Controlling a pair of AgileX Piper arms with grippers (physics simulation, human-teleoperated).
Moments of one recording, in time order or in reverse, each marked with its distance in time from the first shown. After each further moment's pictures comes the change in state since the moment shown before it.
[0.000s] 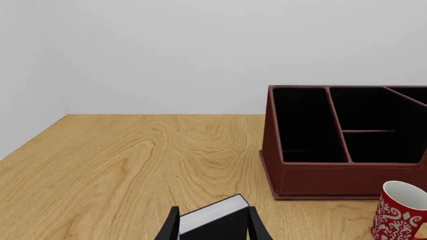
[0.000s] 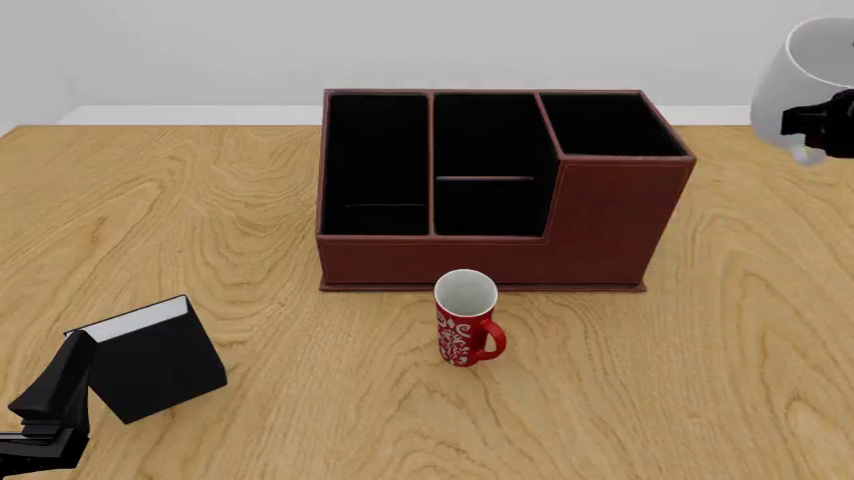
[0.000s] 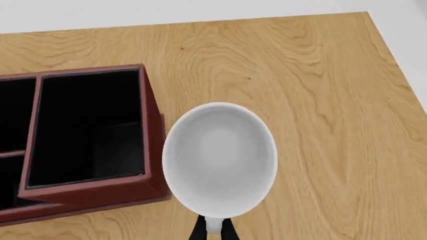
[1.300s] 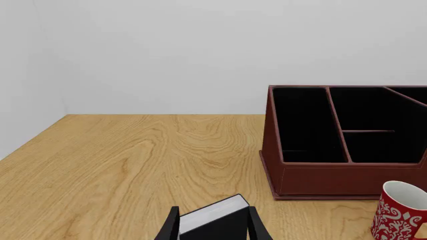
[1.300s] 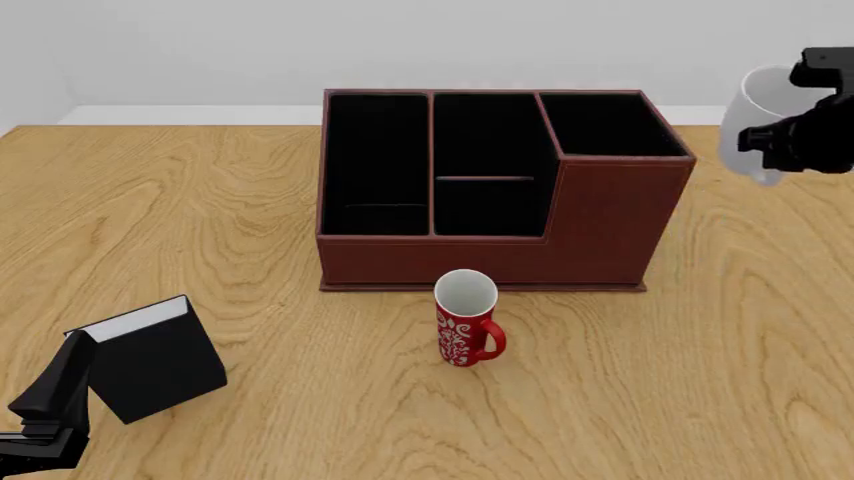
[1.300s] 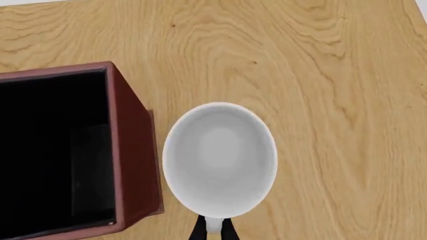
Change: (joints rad) left arm 0.000 0.000 0.000 0.000 0.000; right arm -0.013 0.273 -0.114 -0.021 0.006
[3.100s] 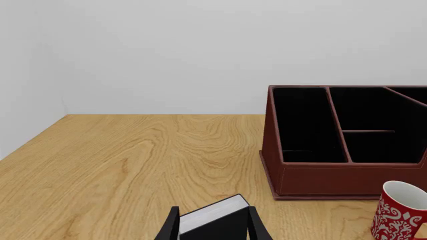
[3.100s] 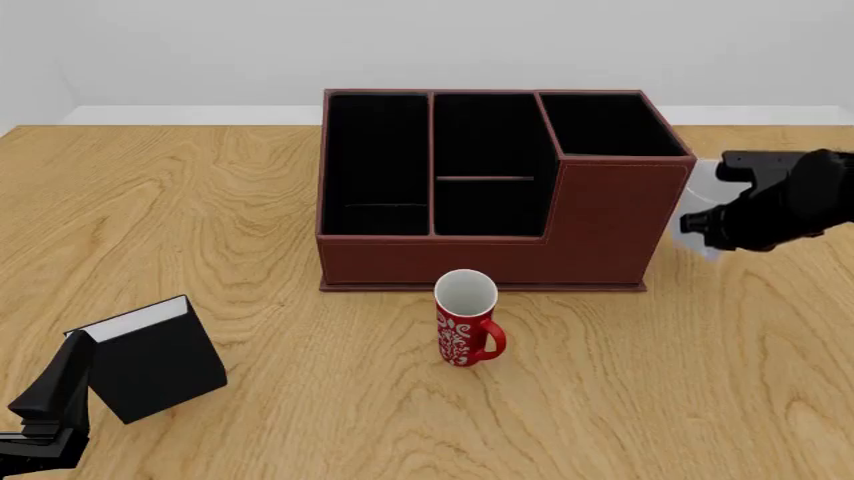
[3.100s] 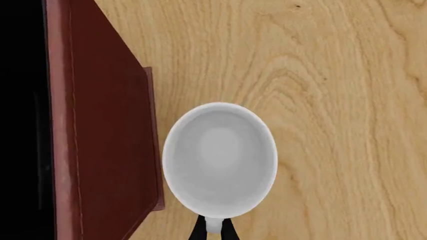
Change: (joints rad) left arm 0.000 0.000 0.000 0.000 0.000; right arm 0.039 0.168 0.211 -0.229 -0.004
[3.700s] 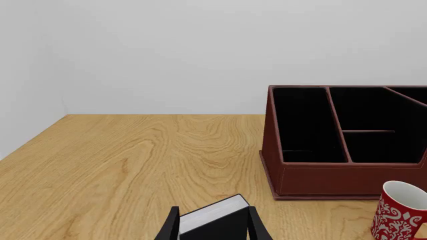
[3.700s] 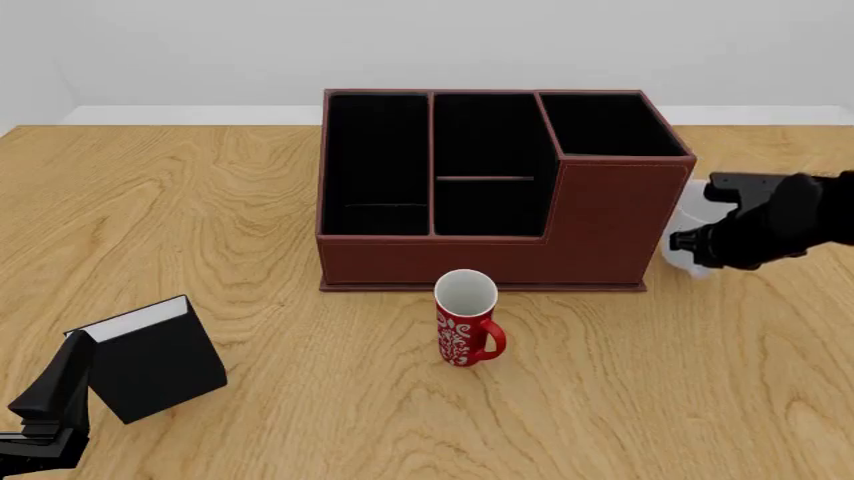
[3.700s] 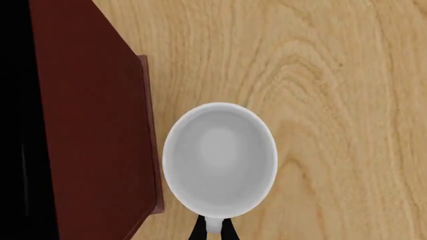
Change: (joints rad) left arm 0.000 0.000 0.000 0.000 0.000; right arm 0.006 0.056 0.044 -0.065 0.024
